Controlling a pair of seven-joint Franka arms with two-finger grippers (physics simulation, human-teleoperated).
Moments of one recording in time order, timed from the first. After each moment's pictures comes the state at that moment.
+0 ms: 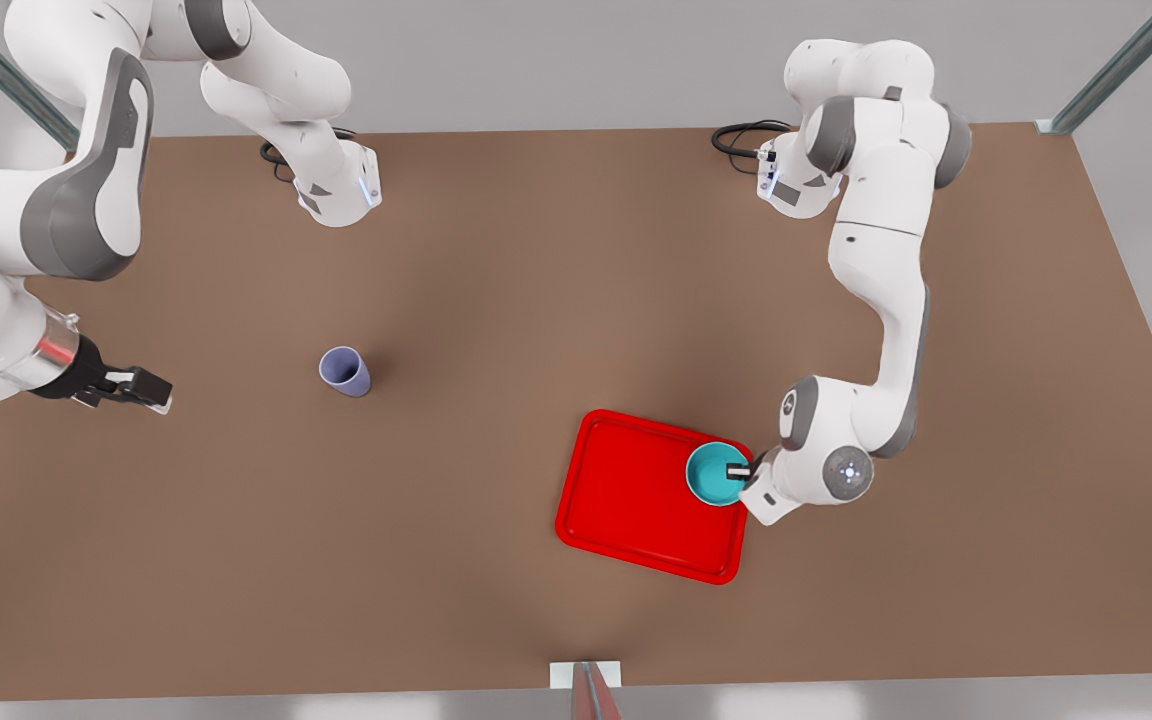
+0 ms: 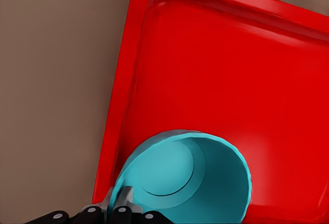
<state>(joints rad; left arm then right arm) -0.27 0.84 0.00 -1.33 -0.21 1.99 -0.11 -0.01 0.27 -0.04 -1.28 0.00 1.57 0.07</state>
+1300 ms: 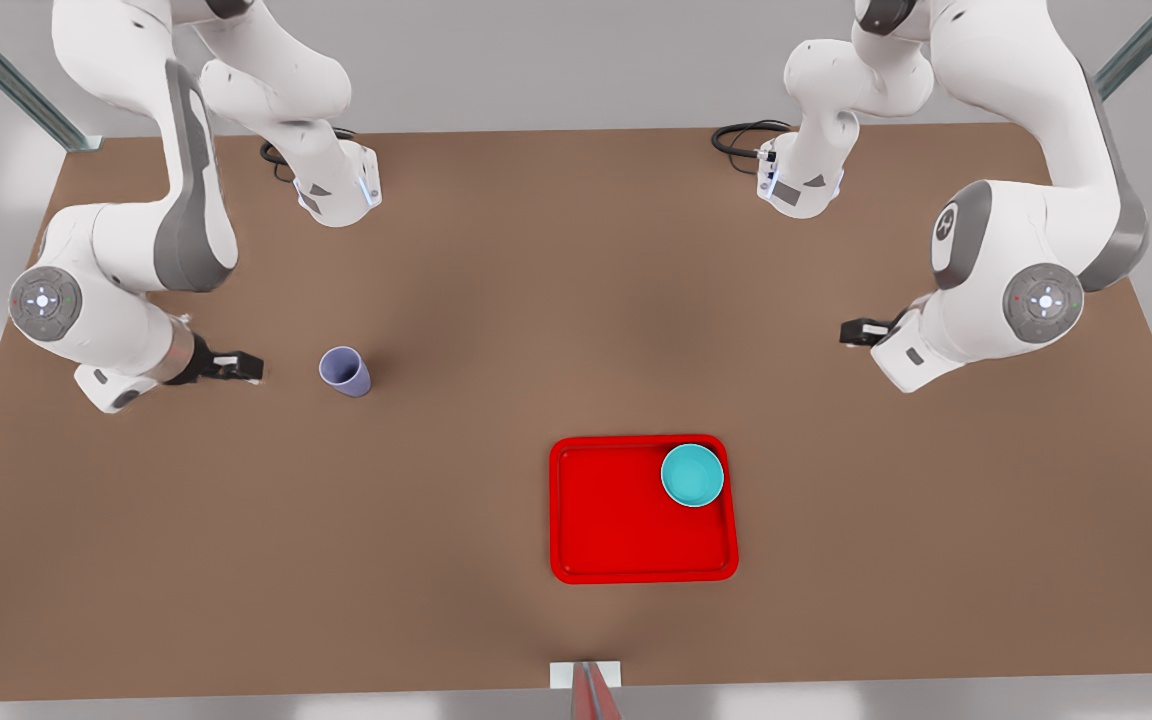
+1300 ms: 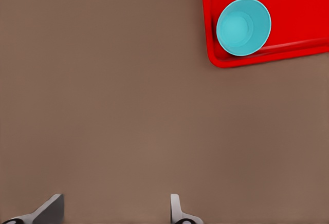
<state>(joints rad) -0.26 0.25 0.11 -1.43 -0.02 1.38 0.00 -0.03 0.11 0.04 -1.75 -0.01 1.72 0.06</state>
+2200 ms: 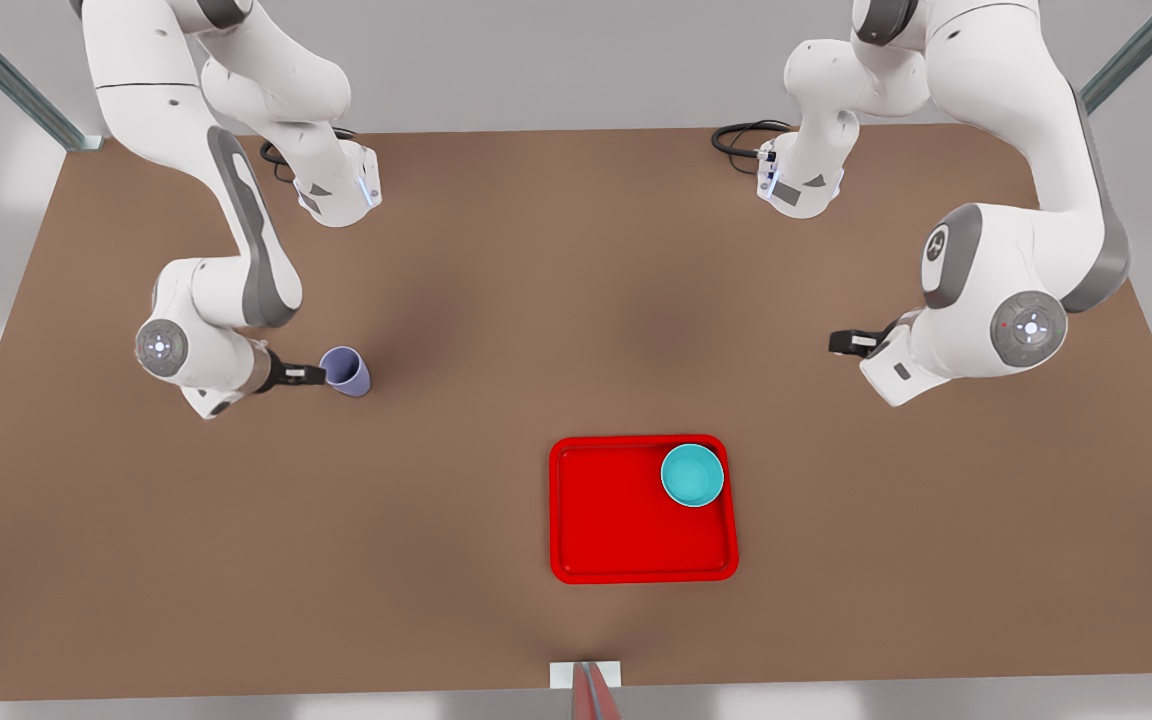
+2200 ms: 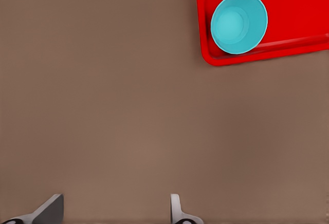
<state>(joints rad) -0.26 0.29 0.11 -1.43 -0.06 1.38 0.00 -0.08 0.16 0.13 -2.14 0.08 2.07 0.08</state>
